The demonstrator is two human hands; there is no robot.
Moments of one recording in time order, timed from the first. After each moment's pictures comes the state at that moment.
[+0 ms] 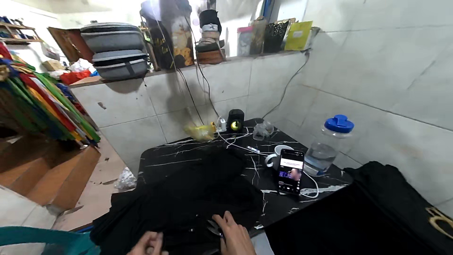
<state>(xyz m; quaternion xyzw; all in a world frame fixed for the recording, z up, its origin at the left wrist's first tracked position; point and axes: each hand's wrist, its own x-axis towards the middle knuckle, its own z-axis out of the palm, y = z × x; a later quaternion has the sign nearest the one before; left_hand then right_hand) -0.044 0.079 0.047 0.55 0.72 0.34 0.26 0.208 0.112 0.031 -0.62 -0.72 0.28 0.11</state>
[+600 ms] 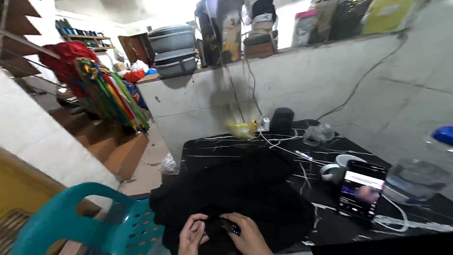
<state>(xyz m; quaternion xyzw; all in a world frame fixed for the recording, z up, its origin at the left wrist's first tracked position) -0.046 0.073 0.014 0.41 0.51 0.60 0.46 0.150 0.147 -0.010 -0.42 -0.78 0.38 0.26</state>
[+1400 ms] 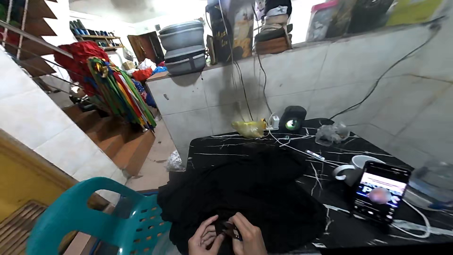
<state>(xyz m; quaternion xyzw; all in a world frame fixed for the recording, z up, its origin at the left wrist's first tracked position) -0.027 0.057 0.004 0.48 0.56 0.58 0.35 0.123 0.115 -0.014 -0.40 -0.78 0.20 0.45</state>
